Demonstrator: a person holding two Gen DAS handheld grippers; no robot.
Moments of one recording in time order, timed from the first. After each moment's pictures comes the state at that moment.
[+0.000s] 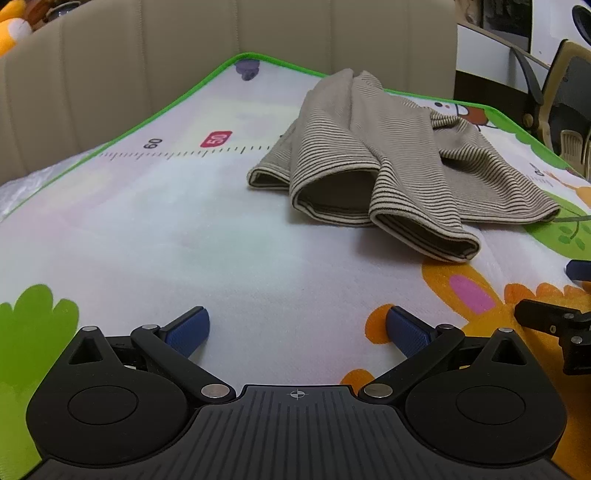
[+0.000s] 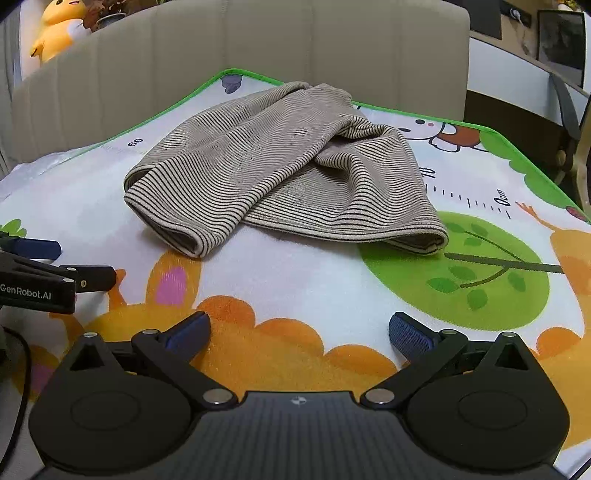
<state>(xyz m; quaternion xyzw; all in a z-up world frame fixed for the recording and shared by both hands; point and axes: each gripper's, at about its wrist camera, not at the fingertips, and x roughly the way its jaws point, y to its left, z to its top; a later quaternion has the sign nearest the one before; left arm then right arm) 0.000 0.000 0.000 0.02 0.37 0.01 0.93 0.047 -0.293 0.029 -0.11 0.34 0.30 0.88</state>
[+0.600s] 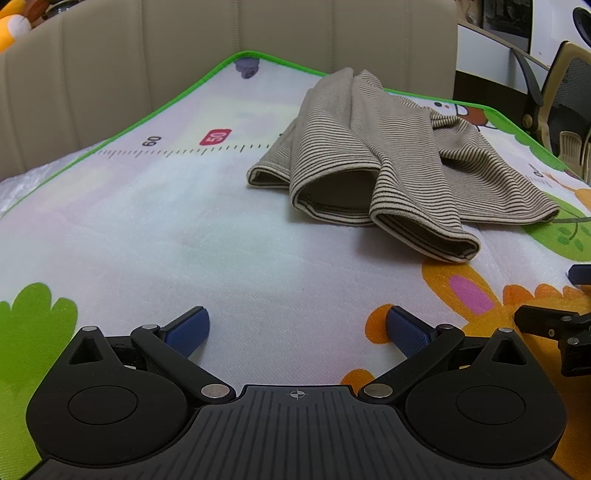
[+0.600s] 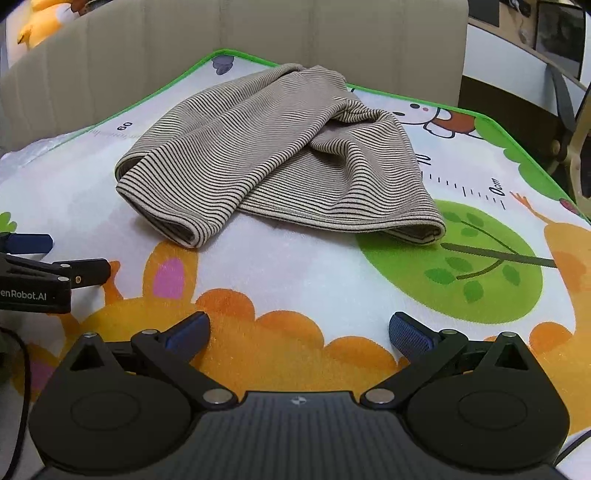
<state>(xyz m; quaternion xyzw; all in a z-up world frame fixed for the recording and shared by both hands) 0.000 0.002 -0.001 0.01 0.37 0.00 0.93 0.045 -0.288 0.027 -0.12 0.36 0.28 0.88</state>
